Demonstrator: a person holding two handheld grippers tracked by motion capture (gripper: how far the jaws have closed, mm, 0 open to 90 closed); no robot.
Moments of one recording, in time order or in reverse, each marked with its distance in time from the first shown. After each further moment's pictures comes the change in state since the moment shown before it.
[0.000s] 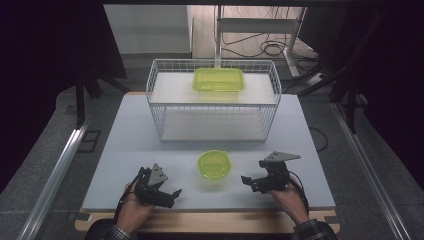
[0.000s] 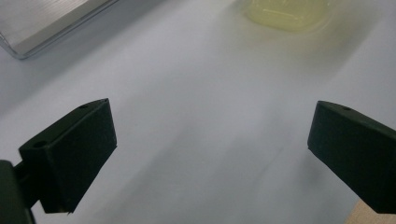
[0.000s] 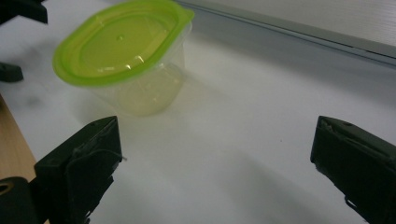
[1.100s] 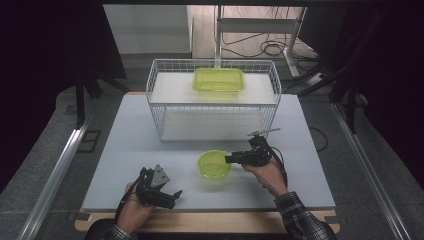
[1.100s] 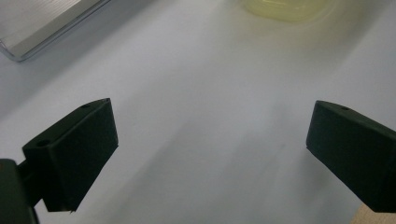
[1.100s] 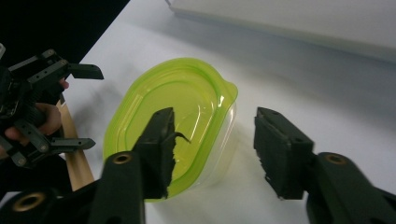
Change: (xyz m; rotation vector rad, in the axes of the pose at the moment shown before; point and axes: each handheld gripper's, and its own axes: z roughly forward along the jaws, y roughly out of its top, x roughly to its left) left arm -0.003 0.001 0.002 0.022 0.013 0.042; right arm -0.011 0.062 0.052 0.136 0.252 0.224
